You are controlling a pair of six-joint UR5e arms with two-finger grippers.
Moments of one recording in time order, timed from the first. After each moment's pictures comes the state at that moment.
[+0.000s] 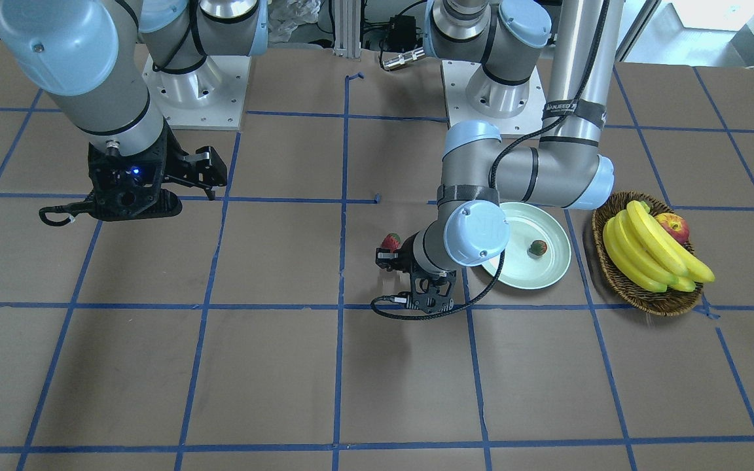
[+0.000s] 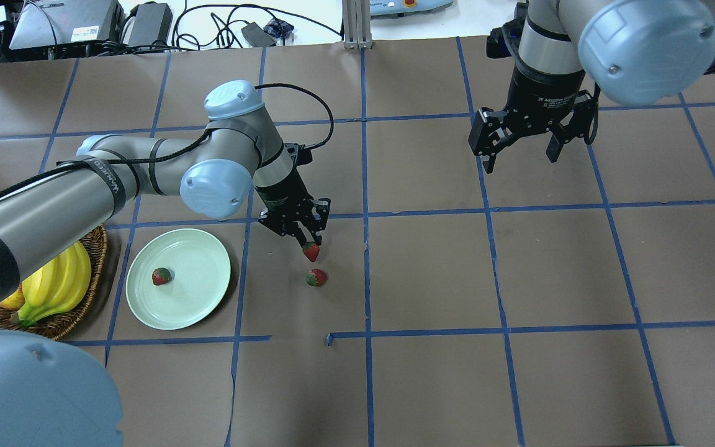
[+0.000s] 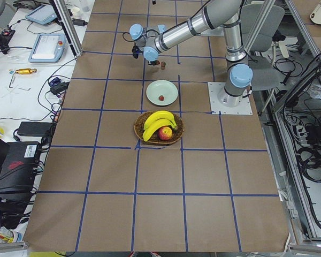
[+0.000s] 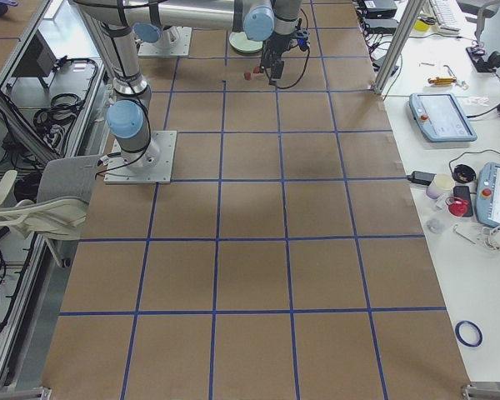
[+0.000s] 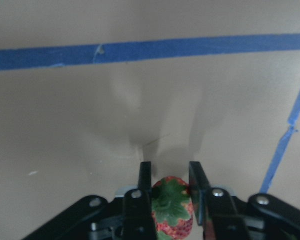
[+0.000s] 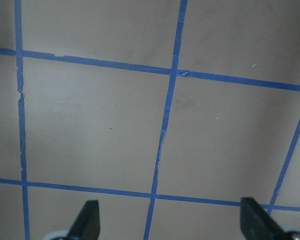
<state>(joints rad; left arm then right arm) -1.70 -2.01 -1.75 -1.22 1.32 -0.08 1.62 -1.44 1.55 -1.52 -1.60 -0.09</state>
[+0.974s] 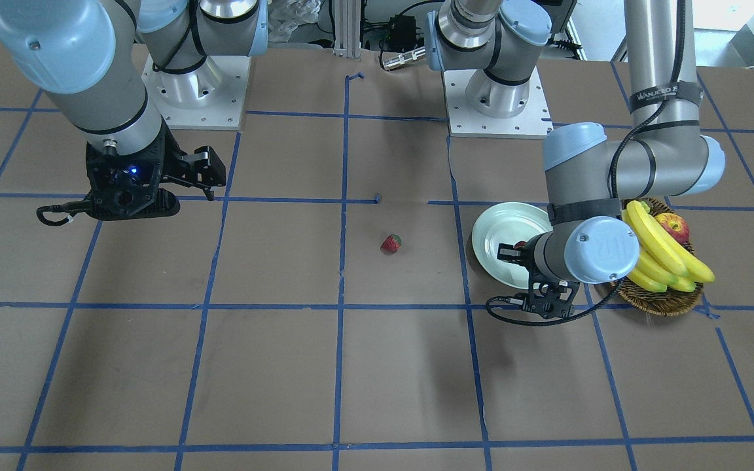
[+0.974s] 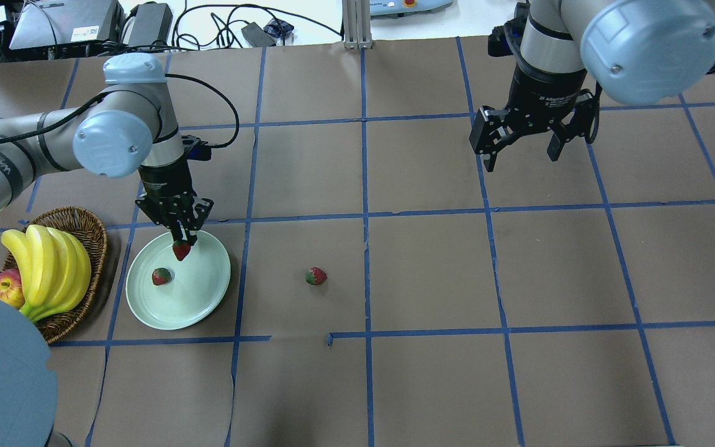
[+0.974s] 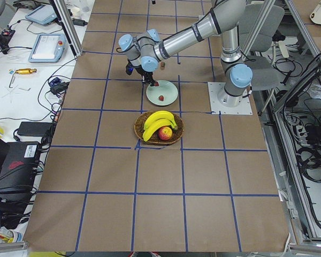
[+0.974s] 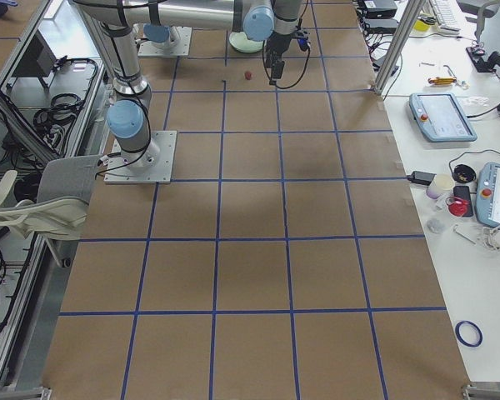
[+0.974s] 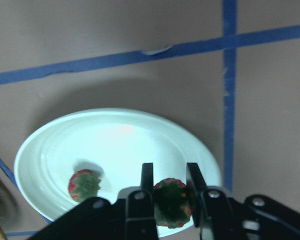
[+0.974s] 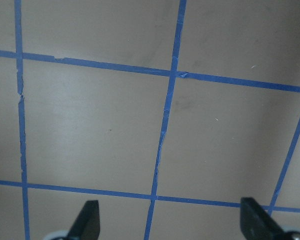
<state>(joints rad) -1.44 -1.97 -1.74 -1.44 1.71 0.29 1.61 -1.44 1.55 -1.53 -1.60 -0.09</state>
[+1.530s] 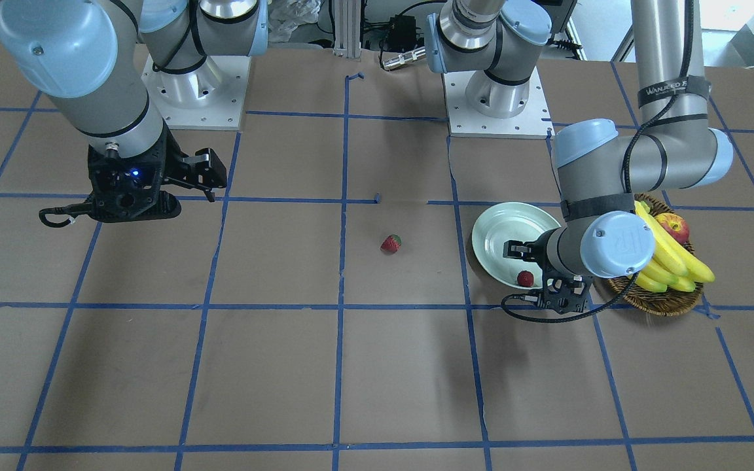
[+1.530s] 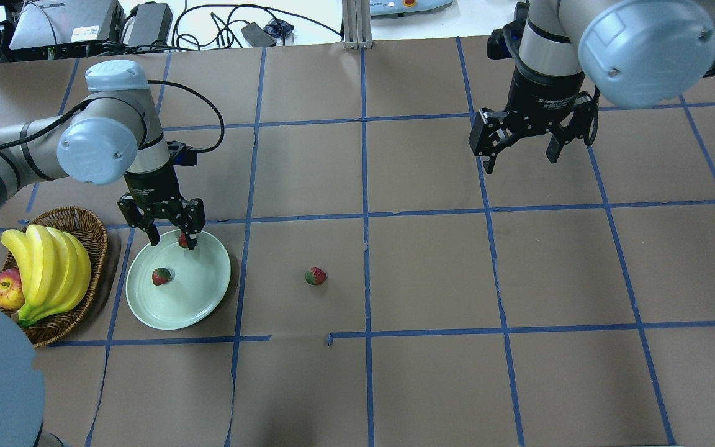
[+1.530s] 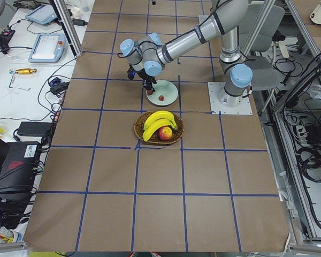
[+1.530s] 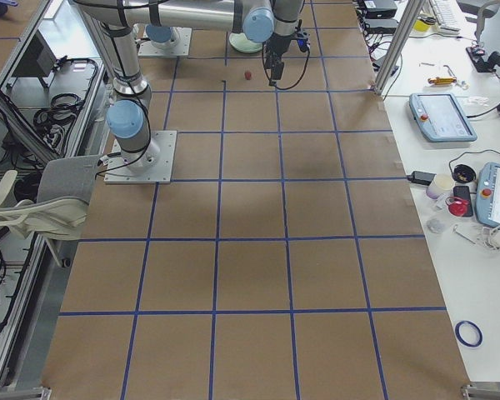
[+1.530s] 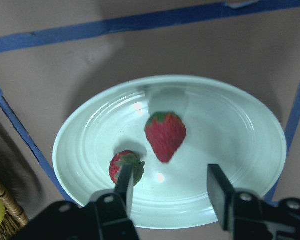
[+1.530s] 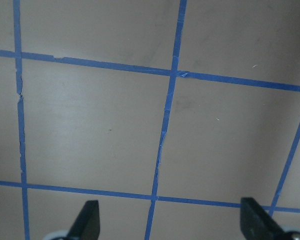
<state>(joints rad) -1.42 -1.95 -1.76 -1.43 1.71 0.24 1.61 -1.44 1.56 -1.53 -1.60 -0.08</state>
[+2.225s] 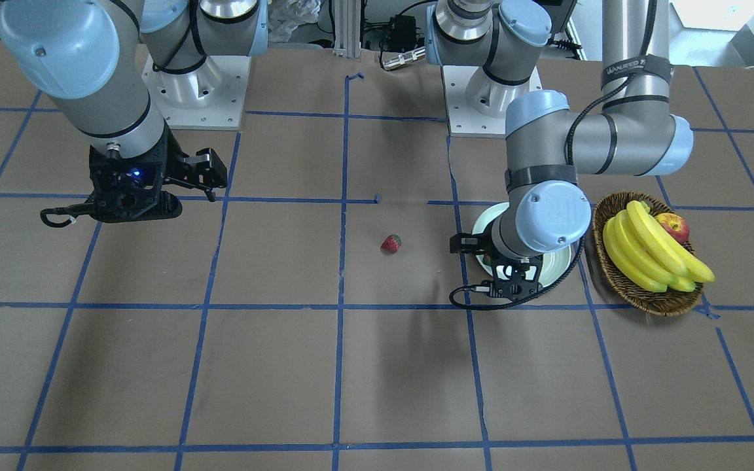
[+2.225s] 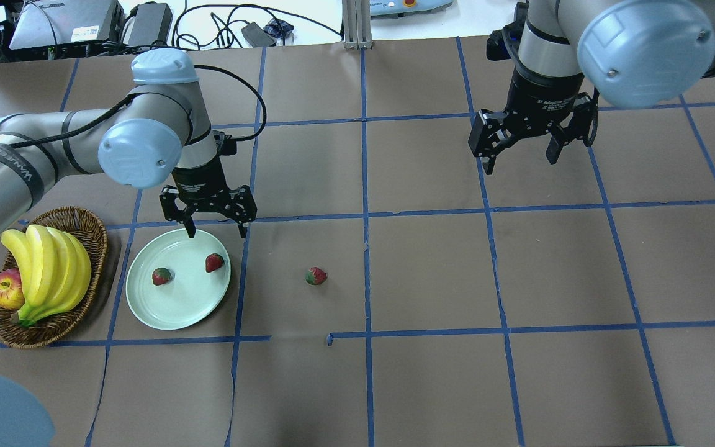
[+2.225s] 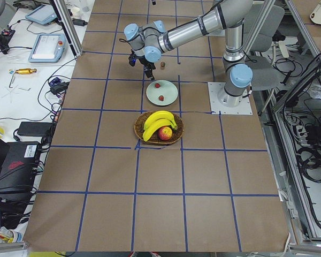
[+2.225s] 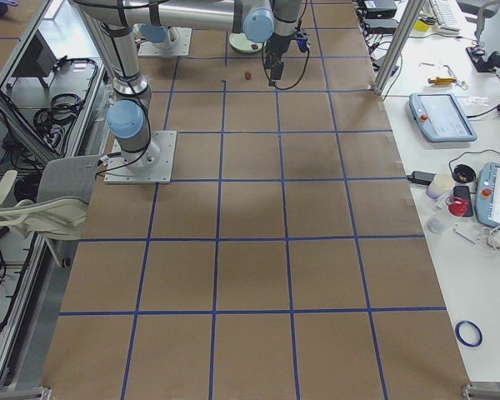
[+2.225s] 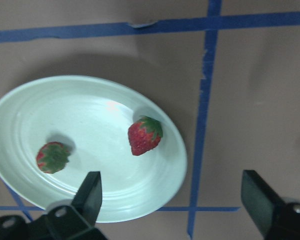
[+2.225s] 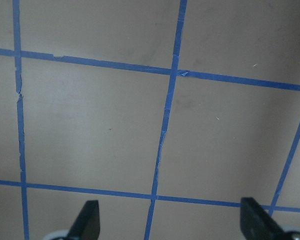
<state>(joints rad) -1.60 -1.91 -1.75 -1.41 1.61 -0.04 1.62 -1.44 1.56 -1.53 -1.60 -0.08</state>
